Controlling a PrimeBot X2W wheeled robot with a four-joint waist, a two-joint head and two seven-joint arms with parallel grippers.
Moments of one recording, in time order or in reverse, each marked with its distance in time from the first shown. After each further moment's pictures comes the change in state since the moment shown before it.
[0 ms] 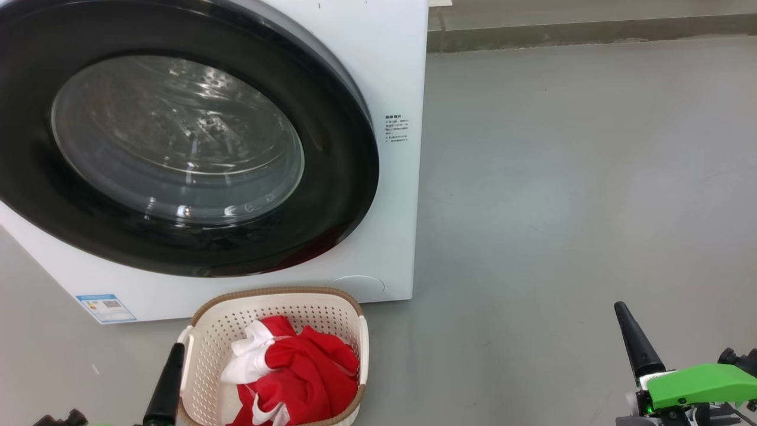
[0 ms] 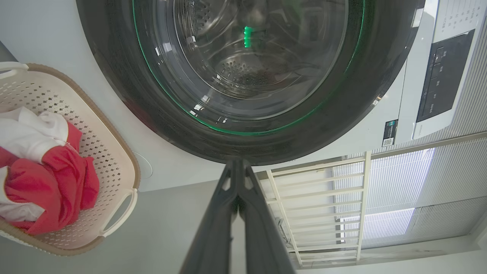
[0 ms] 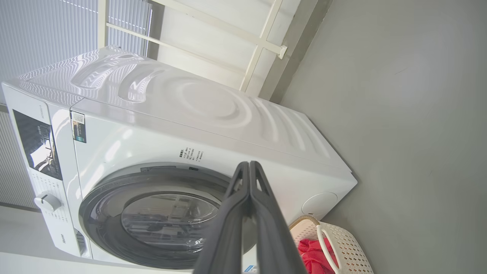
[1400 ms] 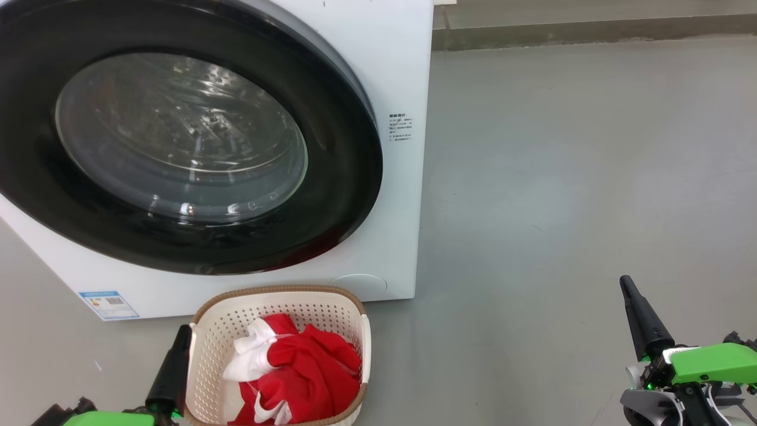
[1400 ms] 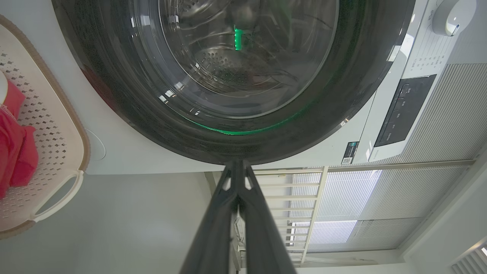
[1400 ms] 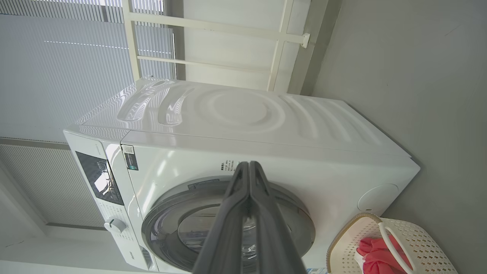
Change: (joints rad) left arm -0.052 -0.010 0.000 0.003 -0.231 0.000 0.065; right arm -0.055 -0.001 -0.029 -0.014 0.257 0.000 0.067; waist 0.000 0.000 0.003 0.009
